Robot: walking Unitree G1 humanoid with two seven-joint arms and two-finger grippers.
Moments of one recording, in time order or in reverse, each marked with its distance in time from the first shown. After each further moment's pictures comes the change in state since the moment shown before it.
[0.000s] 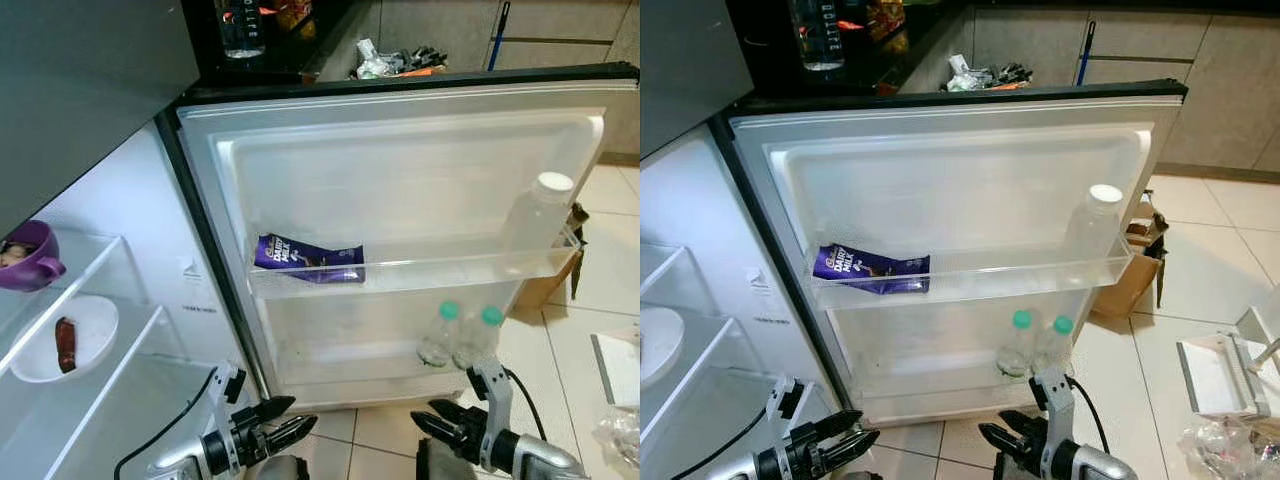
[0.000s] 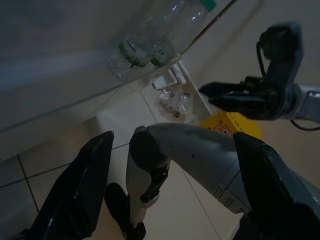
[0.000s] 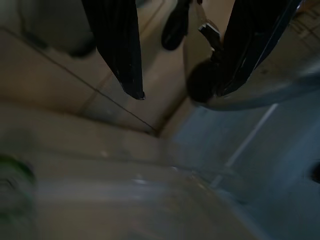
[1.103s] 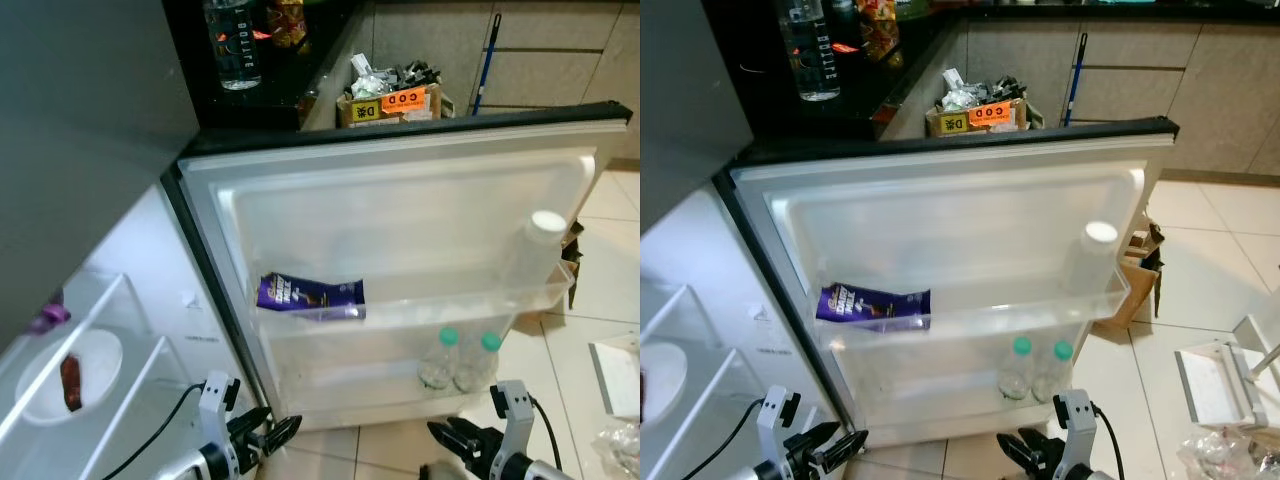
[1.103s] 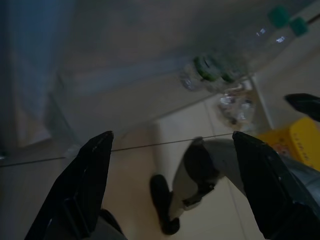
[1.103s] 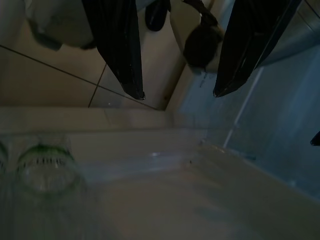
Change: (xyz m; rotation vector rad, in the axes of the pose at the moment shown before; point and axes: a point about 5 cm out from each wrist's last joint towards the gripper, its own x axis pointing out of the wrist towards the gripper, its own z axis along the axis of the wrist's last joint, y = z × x) left arm -0.008 0.013 -0.018 -0.018 0.036 0.368; right arm -0.007 -0.006 -0.017 0.131 -0.065 -0.067
